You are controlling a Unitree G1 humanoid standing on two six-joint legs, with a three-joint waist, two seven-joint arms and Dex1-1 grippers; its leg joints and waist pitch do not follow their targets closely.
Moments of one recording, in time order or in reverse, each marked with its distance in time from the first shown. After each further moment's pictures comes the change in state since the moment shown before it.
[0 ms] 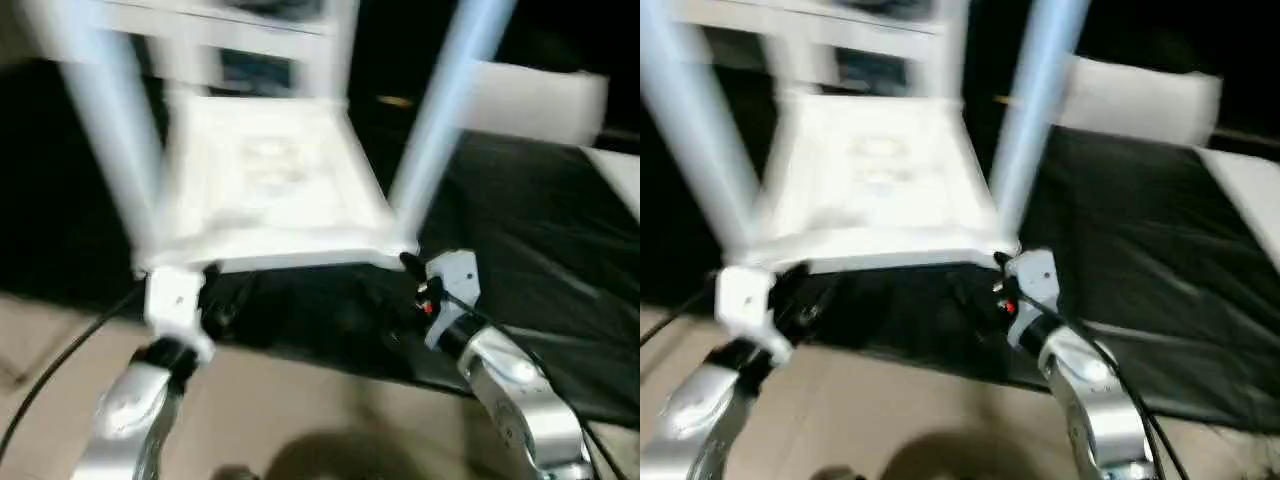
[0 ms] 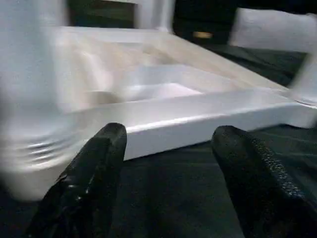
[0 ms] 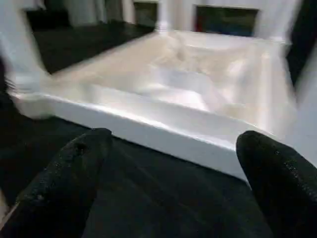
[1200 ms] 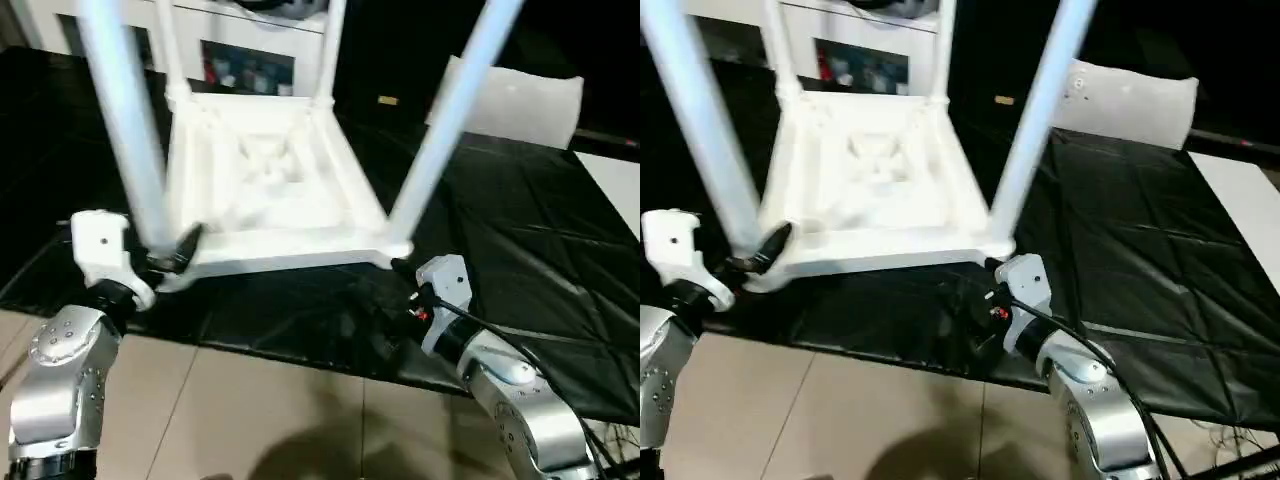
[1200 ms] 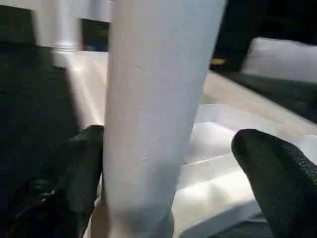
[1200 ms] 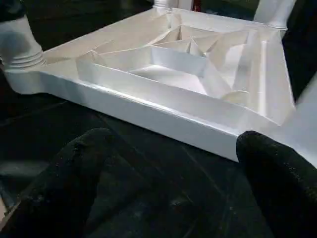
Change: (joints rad) left arm -0.307 0.192 0.175 0.278 -0.187 0.040 -0.173; right arm -0.005 -0.074 0.047 -0.012 -0.031 0.030 -0.010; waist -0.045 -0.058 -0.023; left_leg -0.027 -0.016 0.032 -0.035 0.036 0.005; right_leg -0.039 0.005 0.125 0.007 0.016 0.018
